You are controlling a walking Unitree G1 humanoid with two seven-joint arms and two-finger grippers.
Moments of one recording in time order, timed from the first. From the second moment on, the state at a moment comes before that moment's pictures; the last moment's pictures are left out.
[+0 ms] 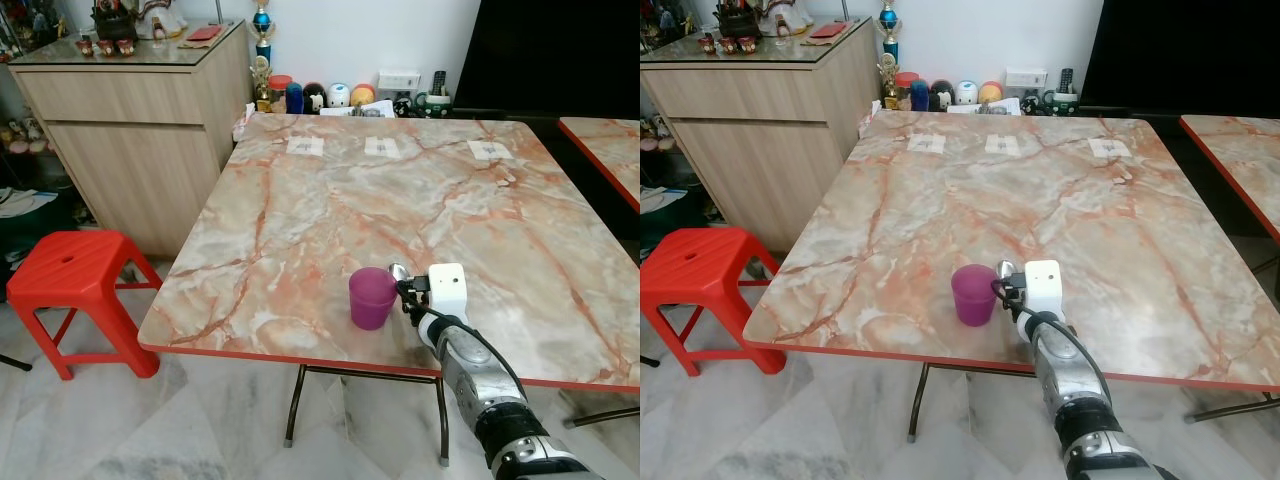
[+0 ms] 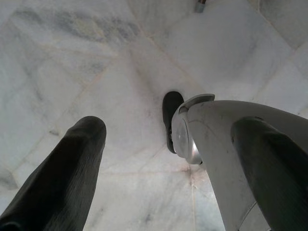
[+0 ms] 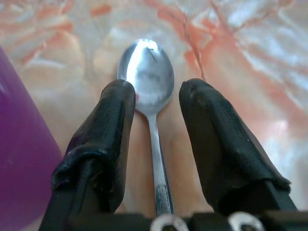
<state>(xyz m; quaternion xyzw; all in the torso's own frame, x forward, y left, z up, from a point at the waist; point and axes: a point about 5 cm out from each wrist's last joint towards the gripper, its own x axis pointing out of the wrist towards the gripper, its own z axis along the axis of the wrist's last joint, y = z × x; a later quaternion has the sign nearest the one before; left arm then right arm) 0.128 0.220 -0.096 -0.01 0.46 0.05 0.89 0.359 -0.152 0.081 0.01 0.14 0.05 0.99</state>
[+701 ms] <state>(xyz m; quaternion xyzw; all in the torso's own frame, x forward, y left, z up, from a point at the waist) 0.128 0.220 -0.096 -0.01 0.45 0.05 0.89 0.356 -0.152 0.069 0.03 0.18 0.06 0.98</state>
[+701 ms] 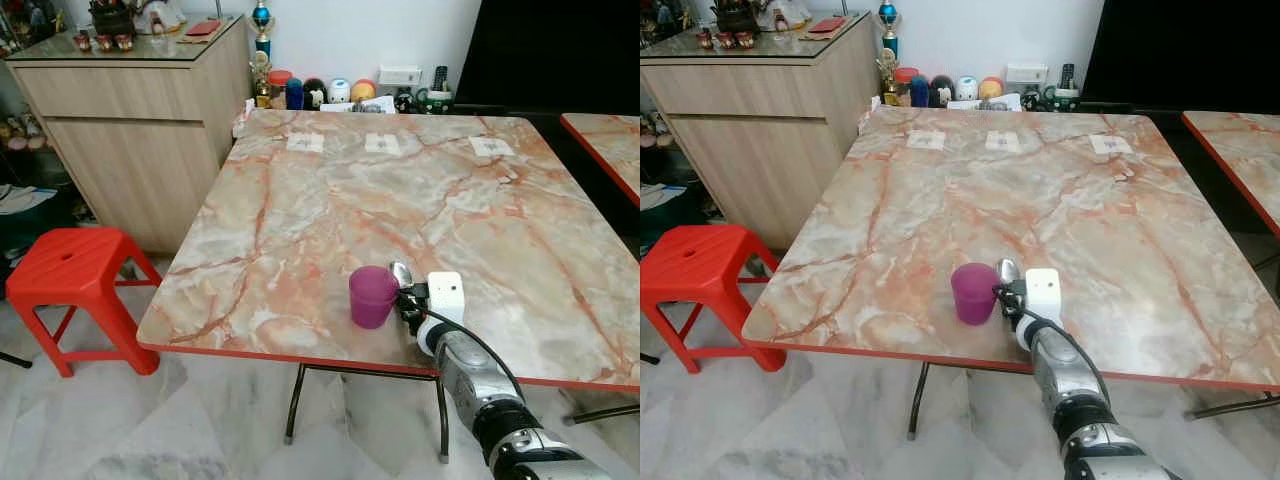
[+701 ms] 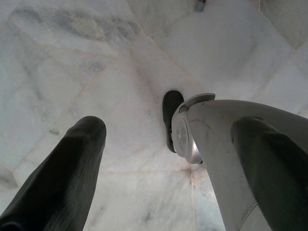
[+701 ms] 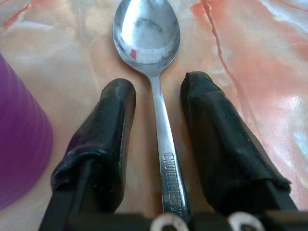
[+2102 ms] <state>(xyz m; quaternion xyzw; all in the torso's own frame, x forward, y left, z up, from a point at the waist) 0.129 0.219 -0.096 -0.02 0.45 0.04 0.89 0.354 -0.156 0.071 0.04 0.13 0.03 0.99</state>
